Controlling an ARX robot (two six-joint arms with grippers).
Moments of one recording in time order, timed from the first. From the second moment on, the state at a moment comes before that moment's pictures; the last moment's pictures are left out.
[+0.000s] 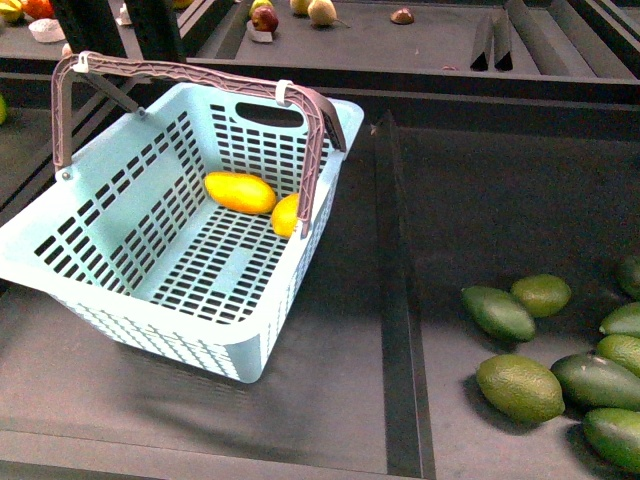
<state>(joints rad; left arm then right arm) 0.00 0.63 0.02 0.61 0.00 -0.01 0.00 0.00 0.02 0.00 0.00 0.00</state>
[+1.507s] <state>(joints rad) 0.00 0.01 0.02 0.00 0.00 -0.01 0.00 0.00 0.02 0.00 0.00 0.00</state>
